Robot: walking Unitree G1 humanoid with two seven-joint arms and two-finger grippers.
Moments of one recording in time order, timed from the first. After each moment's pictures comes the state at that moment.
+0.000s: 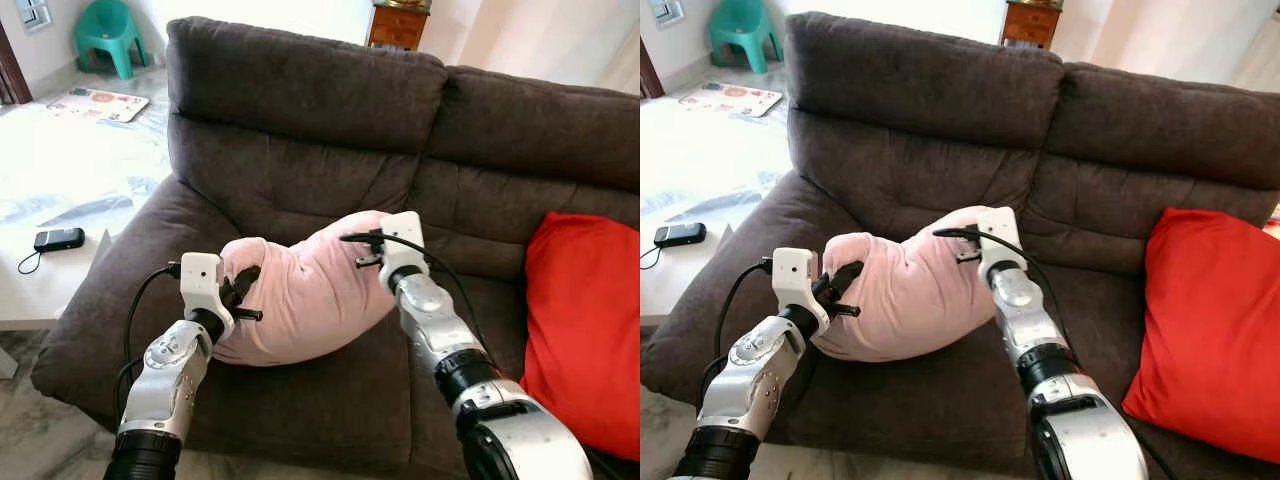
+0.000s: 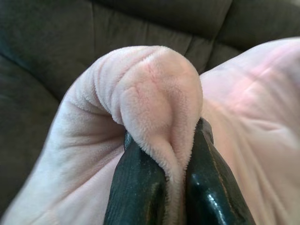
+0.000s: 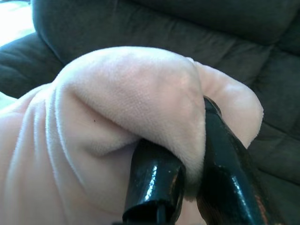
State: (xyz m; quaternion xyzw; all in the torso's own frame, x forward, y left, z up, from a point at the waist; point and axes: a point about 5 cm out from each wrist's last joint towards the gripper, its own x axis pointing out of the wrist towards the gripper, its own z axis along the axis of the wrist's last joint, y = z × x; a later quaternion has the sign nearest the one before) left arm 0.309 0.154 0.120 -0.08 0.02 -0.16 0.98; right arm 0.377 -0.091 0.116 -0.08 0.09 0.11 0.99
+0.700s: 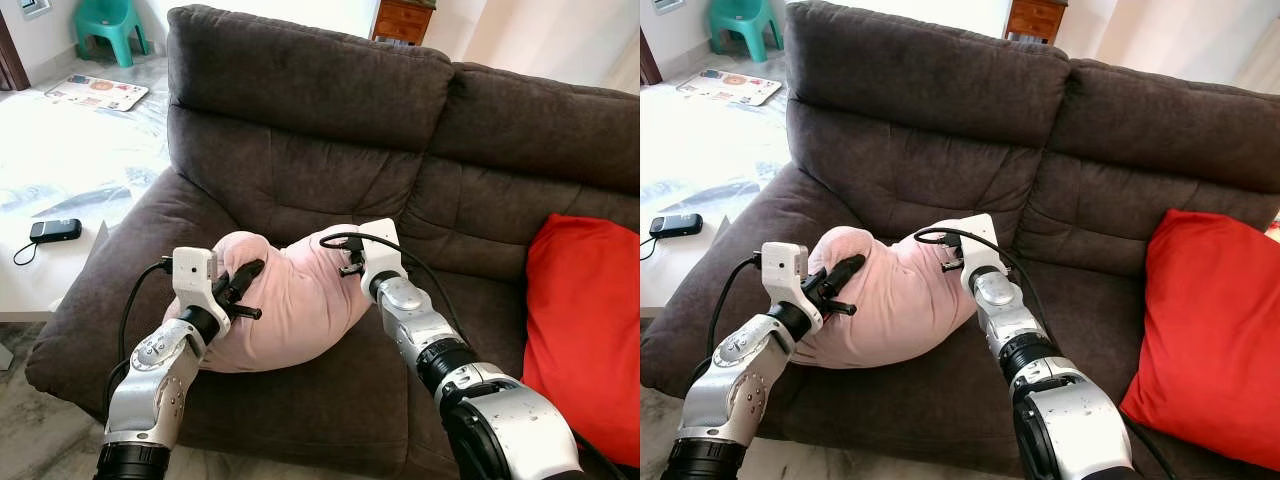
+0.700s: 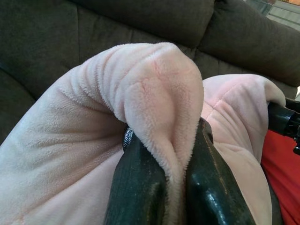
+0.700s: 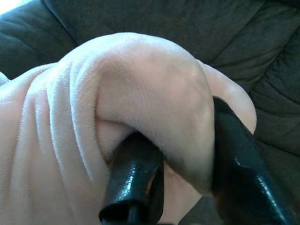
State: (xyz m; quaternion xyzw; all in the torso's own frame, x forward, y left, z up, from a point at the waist) left arm 0.300 0.155 0.130 -0.10 0.01 -0.20 0.98; right arm 0.373 -0.081 0.099 -0.07 0.14 0.12 0.98
